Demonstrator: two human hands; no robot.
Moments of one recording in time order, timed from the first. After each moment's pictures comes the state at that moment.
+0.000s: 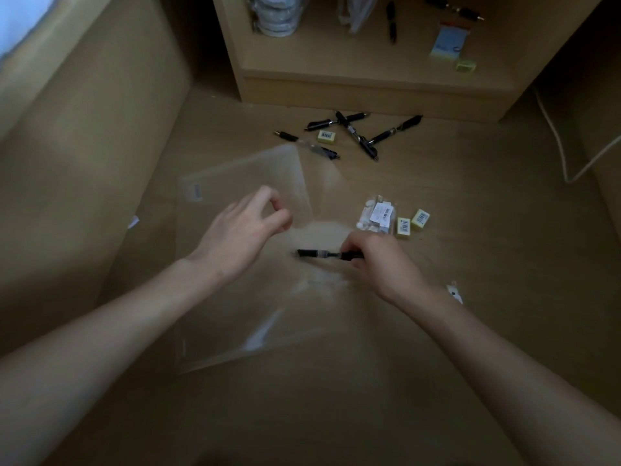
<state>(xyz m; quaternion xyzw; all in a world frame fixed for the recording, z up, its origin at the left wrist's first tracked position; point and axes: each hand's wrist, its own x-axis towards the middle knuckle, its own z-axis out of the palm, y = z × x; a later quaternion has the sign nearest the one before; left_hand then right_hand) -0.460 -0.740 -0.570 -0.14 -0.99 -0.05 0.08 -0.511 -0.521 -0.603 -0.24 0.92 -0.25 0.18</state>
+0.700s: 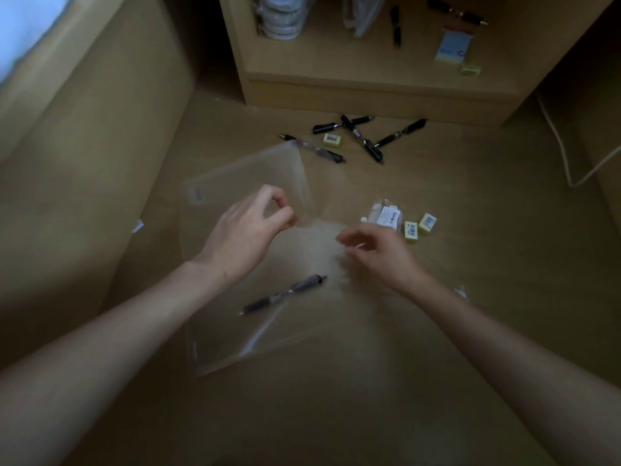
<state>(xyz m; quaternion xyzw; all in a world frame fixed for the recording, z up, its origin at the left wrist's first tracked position) -0.465 -0.750 -0.574 -0.15 -0.98 -0.09 0.11 -0.526 -0.532 -0.616 -0.18 0.86 -0.44 0.20</state>
